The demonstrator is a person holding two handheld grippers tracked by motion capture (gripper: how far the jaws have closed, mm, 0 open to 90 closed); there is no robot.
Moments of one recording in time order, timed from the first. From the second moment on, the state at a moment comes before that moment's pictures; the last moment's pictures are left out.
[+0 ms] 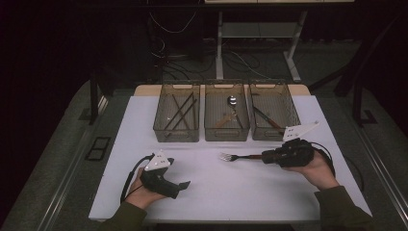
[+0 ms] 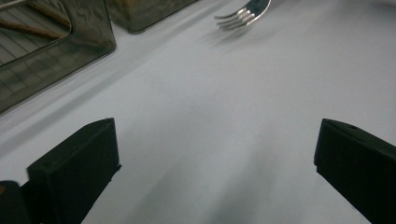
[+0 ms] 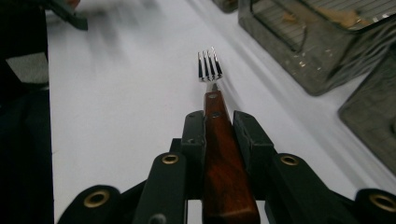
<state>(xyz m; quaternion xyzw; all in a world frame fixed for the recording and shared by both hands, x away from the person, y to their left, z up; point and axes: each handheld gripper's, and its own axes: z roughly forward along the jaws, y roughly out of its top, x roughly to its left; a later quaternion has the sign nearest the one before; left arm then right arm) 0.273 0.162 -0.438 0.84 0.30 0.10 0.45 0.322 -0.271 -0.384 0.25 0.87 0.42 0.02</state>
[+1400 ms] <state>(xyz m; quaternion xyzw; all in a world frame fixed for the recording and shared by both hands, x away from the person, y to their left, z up) 0.272 0.157 -0.437 0.84 0.28 0.12 0.44 0.399 -0.350 -0.313 0.44 0.76 0.45 0.17</state>
